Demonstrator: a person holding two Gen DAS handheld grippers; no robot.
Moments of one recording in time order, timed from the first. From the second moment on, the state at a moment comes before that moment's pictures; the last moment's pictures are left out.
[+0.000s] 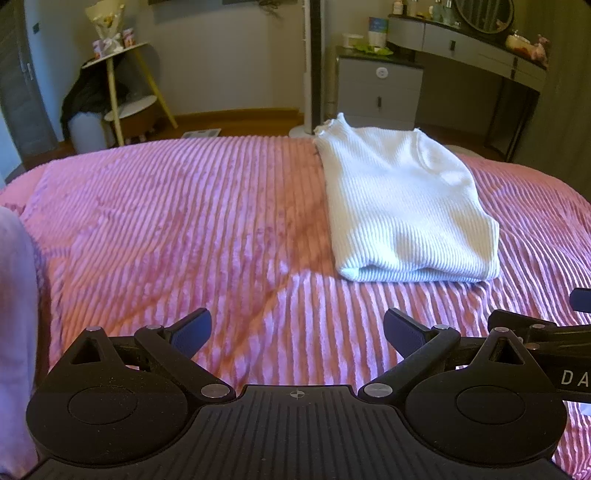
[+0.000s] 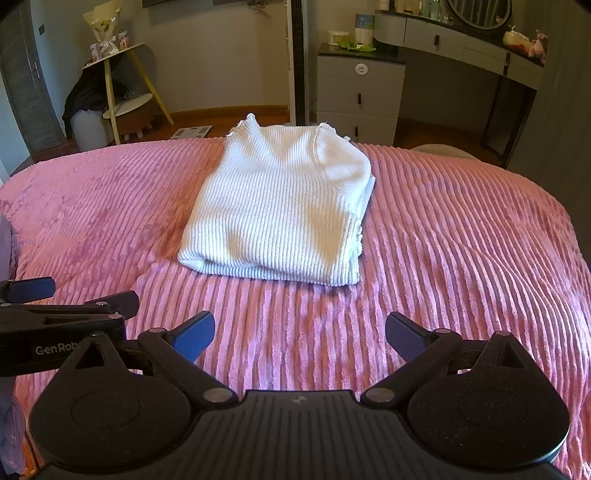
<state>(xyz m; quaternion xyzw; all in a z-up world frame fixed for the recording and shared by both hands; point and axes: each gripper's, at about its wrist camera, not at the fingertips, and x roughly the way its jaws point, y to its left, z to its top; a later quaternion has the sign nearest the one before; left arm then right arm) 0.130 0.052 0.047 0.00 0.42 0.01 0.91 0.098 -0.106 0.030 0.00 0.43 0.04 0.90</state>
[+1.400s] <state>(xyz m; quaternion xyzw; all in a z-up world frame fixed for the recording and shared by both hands) 0.122 0.052 0.057 0.00 0.41 0.02 0.91 0.085 -0.105 0.041 -0.01 0.41 0.03 0.91</state>
